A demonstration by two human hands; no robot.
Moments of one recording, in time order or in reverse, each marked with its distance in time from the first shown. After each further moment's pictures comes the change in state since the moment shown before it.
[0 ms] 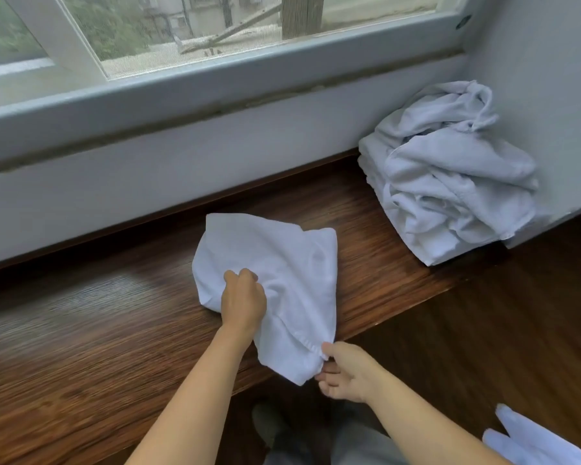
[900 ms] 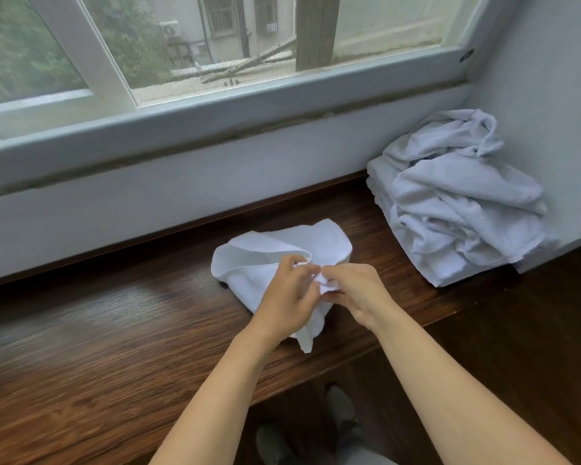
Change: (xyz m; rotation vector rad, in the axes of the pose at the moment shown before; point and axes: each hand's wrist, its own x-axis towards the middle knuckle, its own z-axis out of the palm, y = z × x) left_hand -0.025 0.062 -0.032 -0.252 -0.170 0.575; right_hand -0.079 -0.121 0.034 -0.131 -0.109 -0.716
